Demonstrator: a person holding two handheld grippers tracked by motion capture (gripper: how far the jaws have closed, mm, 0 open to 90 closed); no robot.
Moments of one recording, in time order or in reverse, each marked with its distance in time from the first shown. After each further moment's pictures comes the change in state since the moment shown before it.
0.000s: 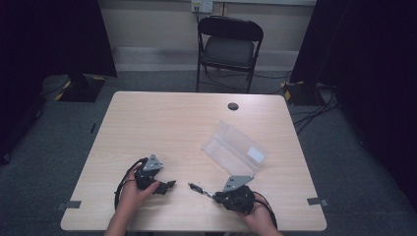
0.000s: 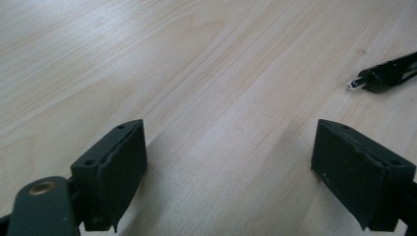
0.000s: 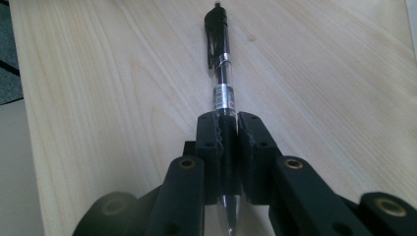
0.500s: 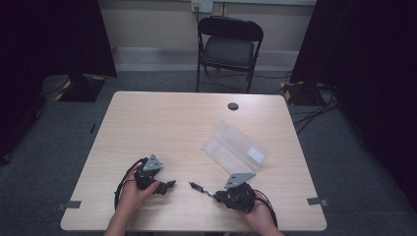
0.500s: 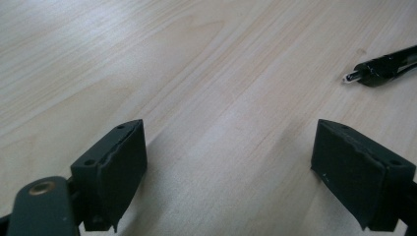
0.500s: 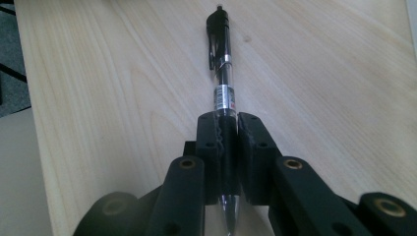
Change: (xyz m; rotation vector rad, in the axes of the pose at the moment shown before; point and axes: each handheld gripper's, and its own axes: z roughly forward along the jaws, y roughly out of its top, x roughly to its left) left arm 0.000 0.000 0.000 0.002 0.001 0.000; right arm -0.006 0.002 -0.003 -0.005 0.025 0.040
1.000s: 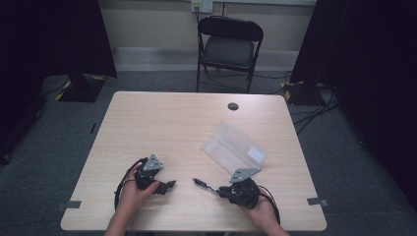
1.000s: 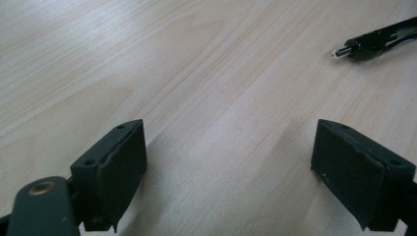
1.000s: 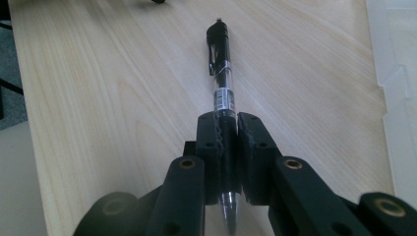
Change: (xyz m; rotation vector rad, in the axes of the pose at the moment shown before) left arm 0.000 0.000 0.000 0.000 0.000 -0.001; right arm -0.012 0.003 -0.010 -0.020 -0.008 0.043
